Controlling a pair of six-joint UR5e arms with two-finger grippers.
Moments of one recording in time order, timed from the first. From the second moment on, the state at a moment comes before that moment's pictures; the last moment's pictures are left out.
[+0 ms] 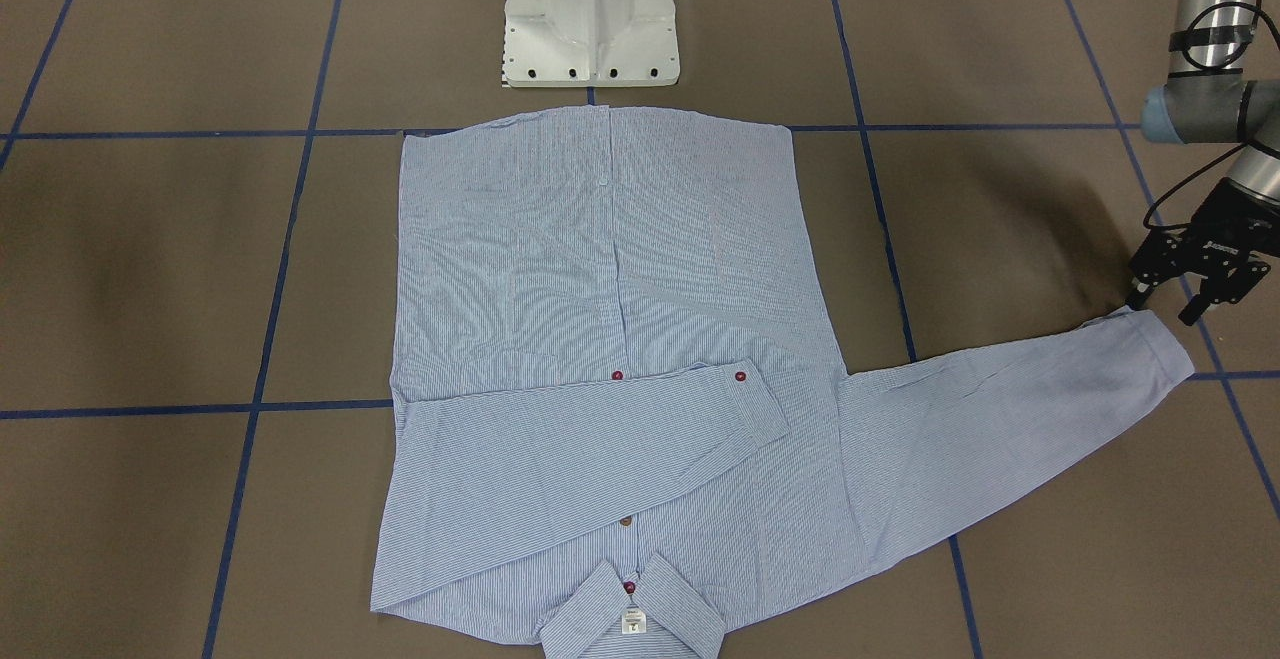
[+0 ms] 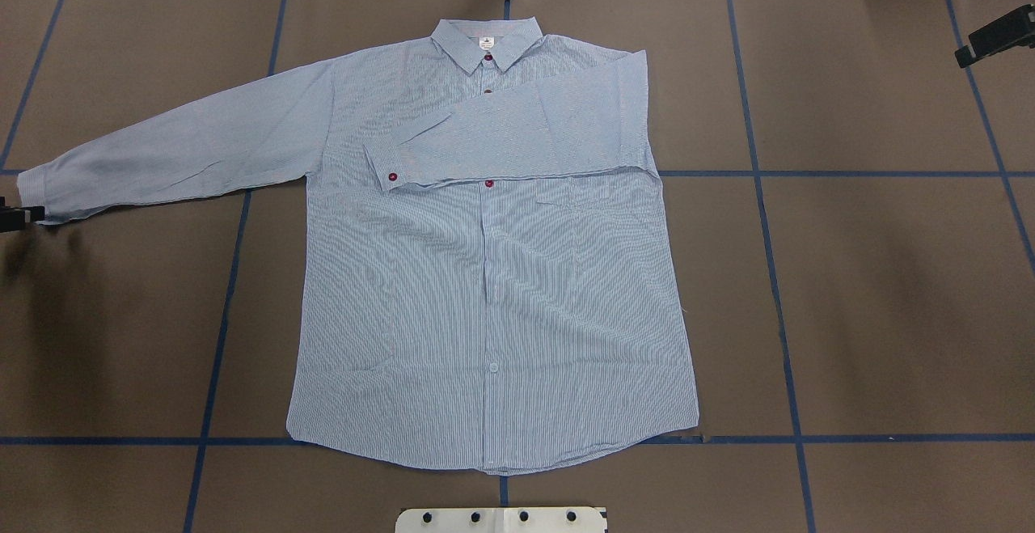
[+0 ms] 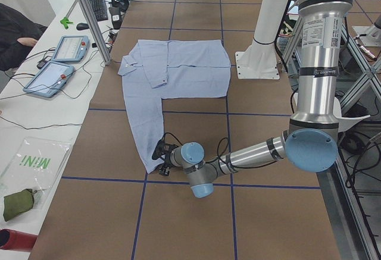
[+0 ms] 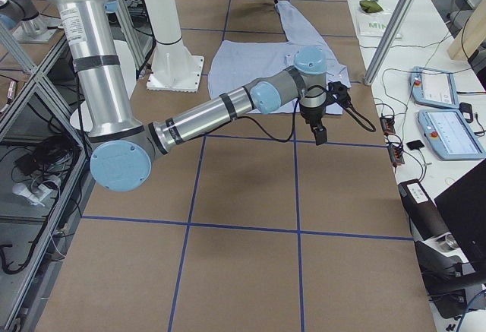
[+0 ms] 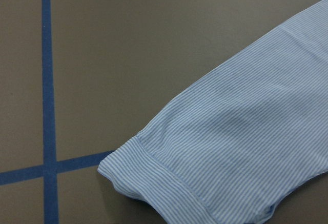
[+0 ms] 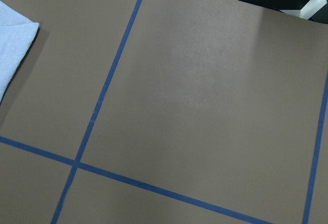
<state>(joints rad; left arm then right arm) -1.07 -1.56 -1.08 -3.15 -2.02 -0.77 1.35 -1.35 1.80 -1.48 2.26 0.24</state>
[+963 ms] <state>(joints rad) -1.05 -1.58 -1.08 -3.15 -2.02 -0.79 1.35 -1.34 1.80 -1.48 2.26 0.24</state>
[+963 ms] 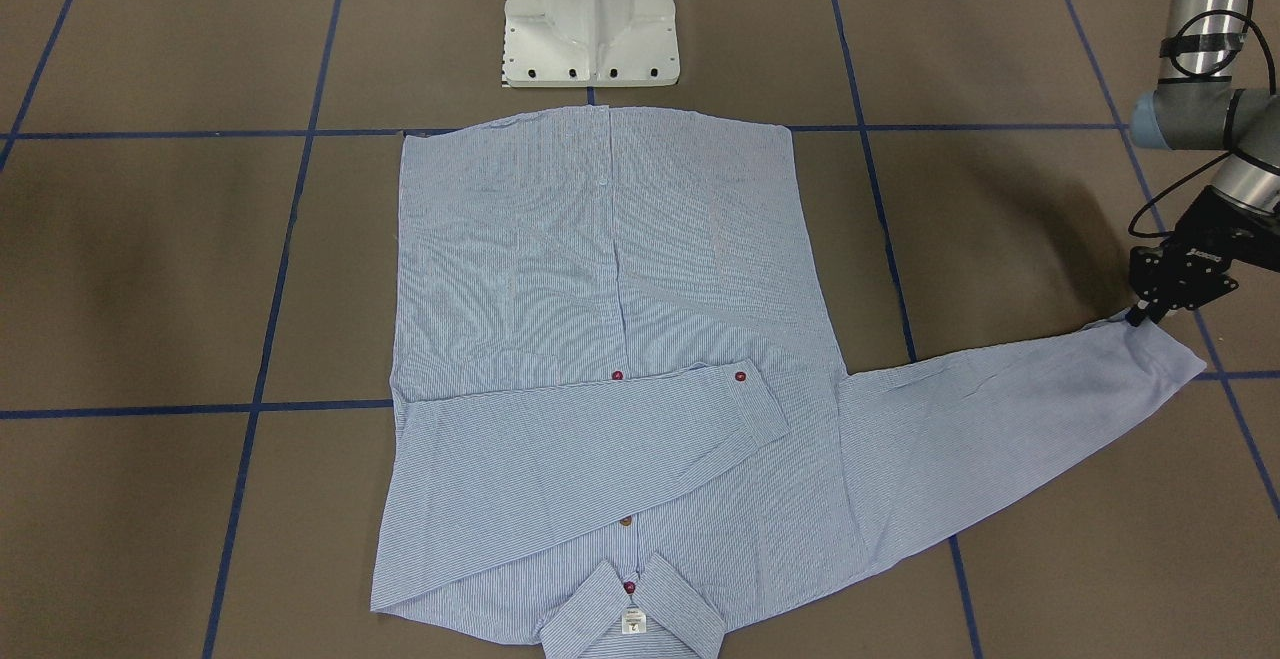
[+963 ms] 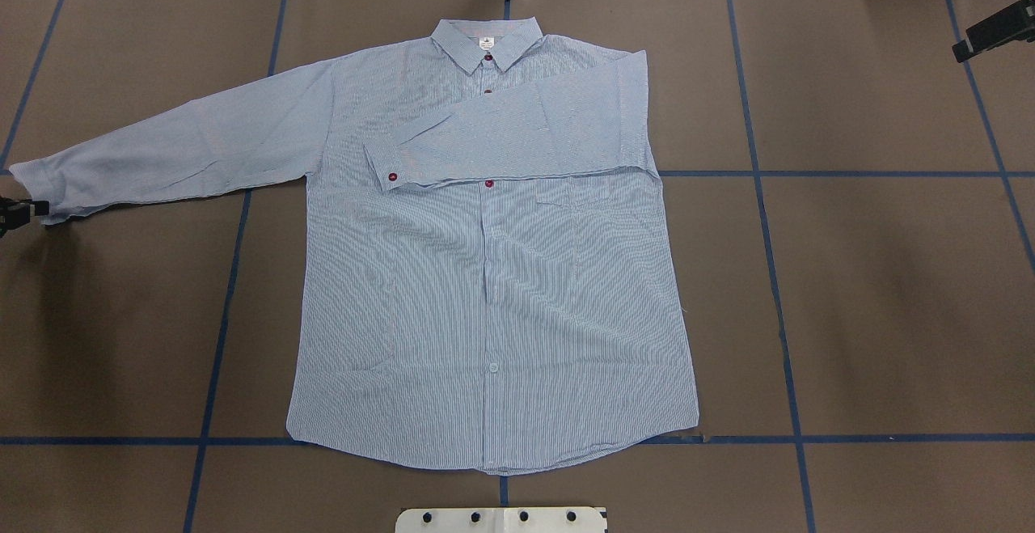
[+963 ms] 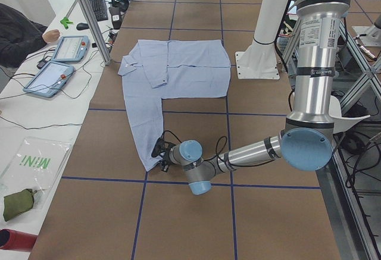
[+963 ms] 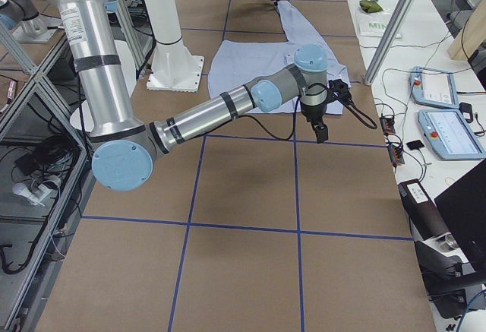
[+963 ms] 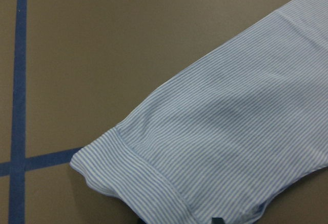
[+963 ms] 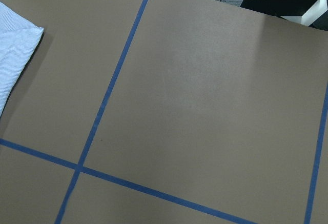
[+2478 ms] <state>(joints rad) -0.90 -2.02 -1.38 -2.69 -2.07 -0.81 1.35 -1.36 1.80 -1.48 2.26 0.25</state>
